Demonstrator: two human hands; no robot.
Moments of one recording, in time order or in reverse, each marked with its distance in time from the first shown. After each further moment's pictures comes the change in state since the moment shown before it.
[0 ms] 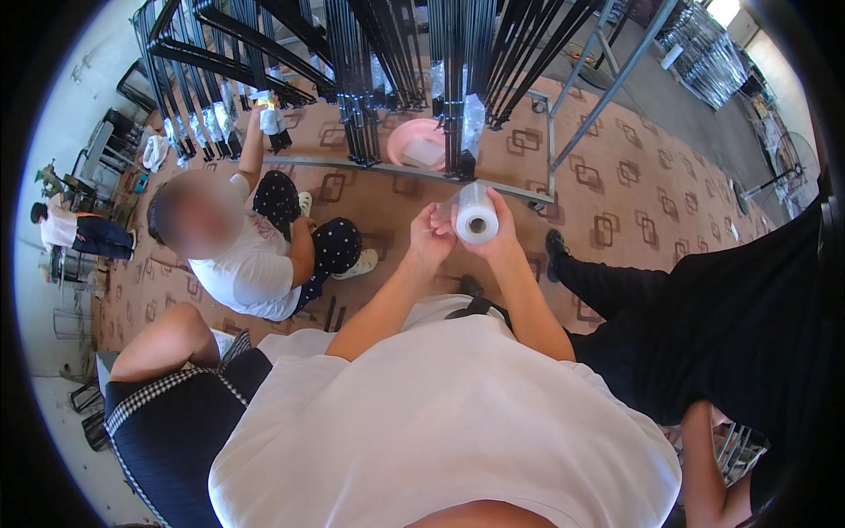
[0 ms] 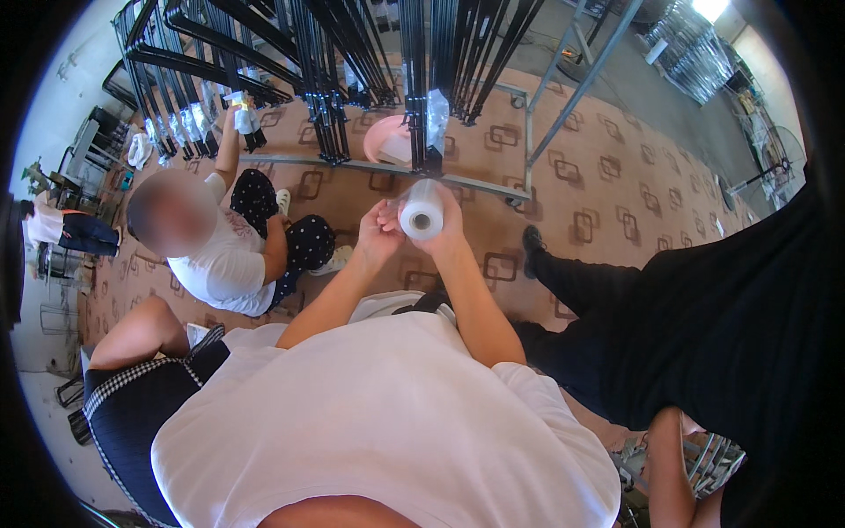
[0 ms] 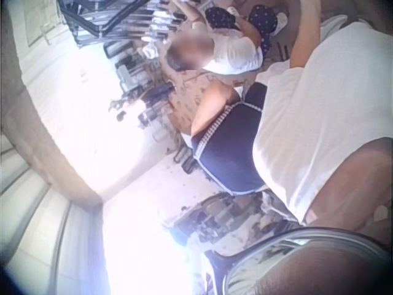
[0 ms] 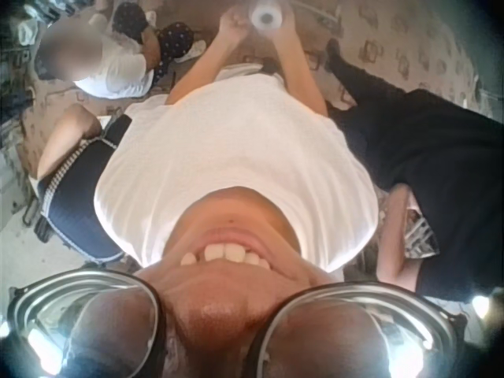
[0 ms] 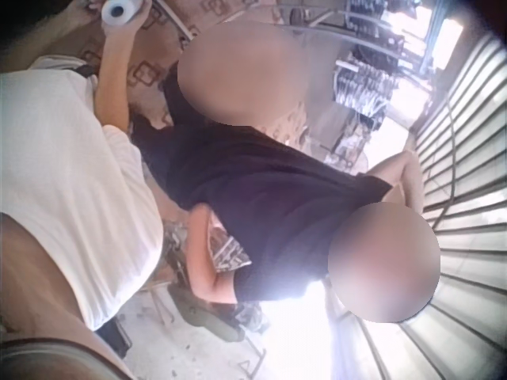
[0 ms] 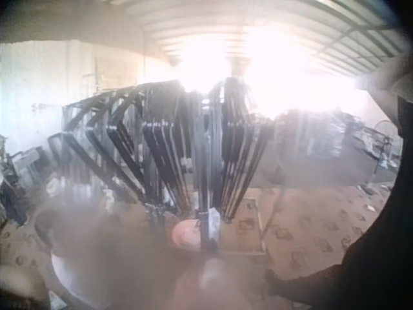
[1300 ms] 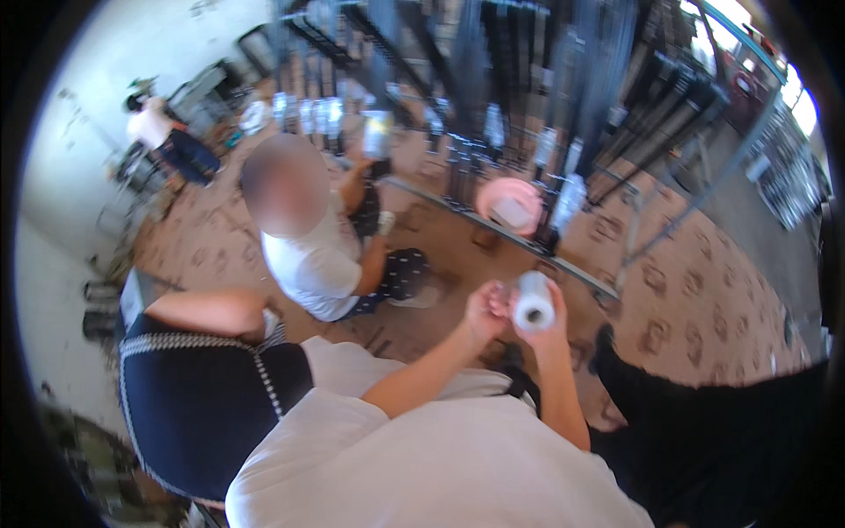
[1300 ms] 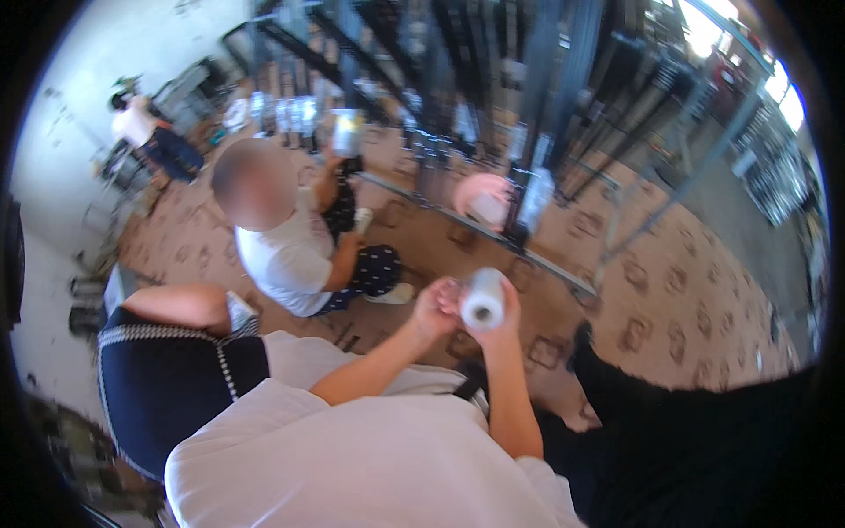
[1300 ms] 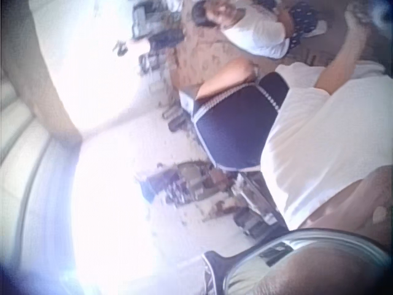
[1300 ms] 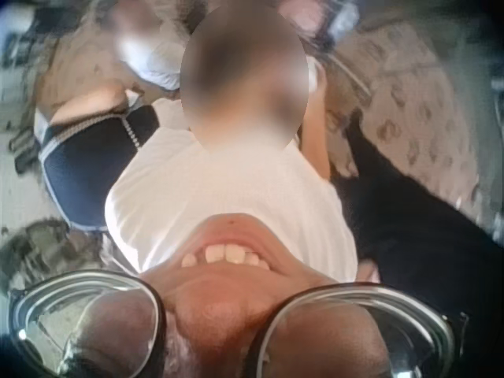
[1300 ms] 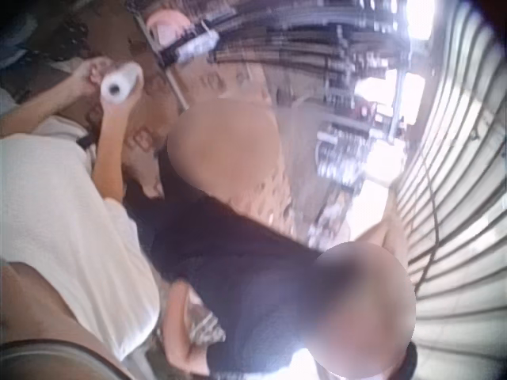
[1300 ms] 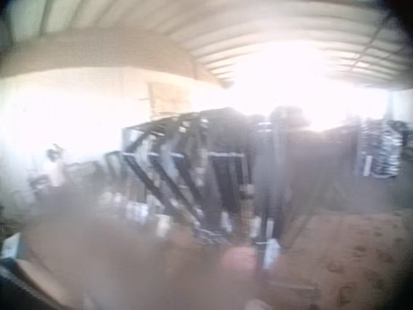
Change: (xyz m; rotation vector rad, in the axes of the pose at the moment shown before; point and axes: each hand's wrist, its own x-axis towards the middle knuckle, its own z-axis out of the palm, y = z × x) left_hand -0.023 0.018 -0.022 0.078 -0.029 0.066; right_hand 0.005 0.020 -0.015 -0.005 -0.124 0.230
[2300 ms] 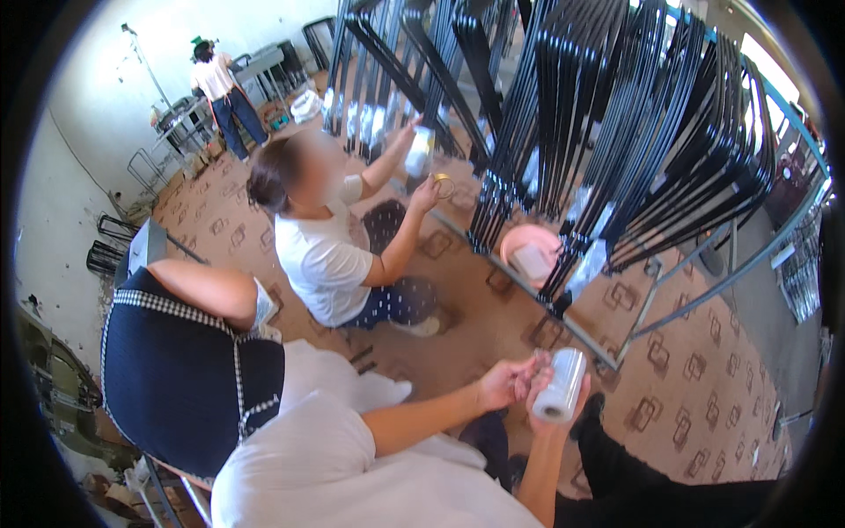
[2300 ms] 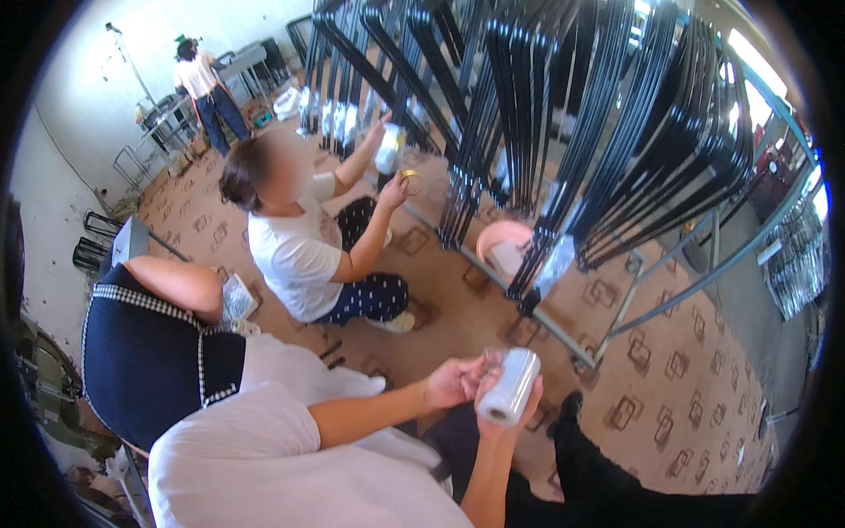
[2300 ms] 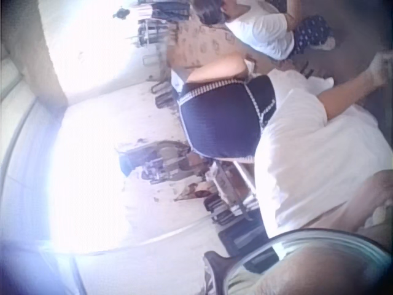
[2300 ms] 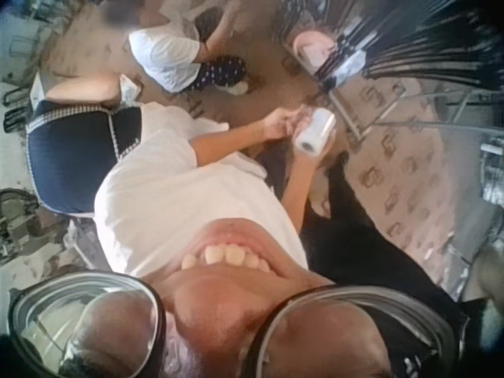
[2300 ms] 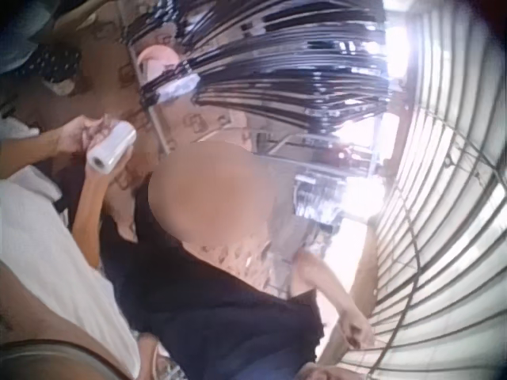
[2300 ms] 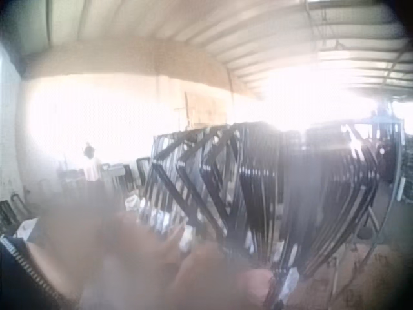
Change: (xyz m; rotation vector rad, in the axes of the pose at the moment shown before) left_hand 0.021 -0.055 -0.012 0.281 -0.027 -0.092; right_hand -0.050 -0.029 -0.008 0.182 -0.242 -0.097
